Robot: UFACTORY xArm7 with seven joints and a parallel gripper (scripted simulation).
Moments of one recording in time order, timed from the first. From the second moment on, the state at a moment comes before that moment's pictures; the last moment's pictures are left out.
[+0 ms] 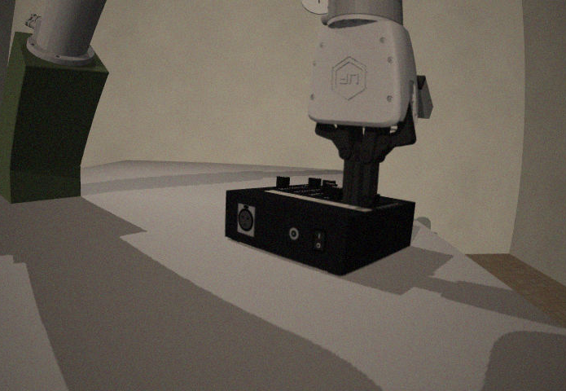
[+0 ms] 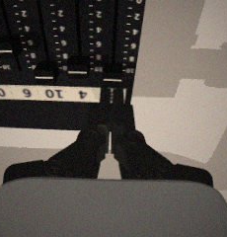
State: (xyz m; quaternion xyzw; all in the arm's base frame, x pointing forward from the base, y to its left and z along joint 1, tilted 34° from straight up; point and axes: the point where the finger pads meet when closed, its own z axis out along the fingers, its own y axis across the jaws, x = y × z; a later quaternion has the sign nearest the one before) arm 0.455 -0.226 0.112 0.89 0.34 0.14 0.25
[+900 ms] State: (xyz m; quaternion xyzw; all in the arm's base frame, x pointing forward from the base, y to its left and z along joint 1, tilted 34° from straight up) arm 0.463 -0.219 0.112 0.90 0.34 0.14 0.25
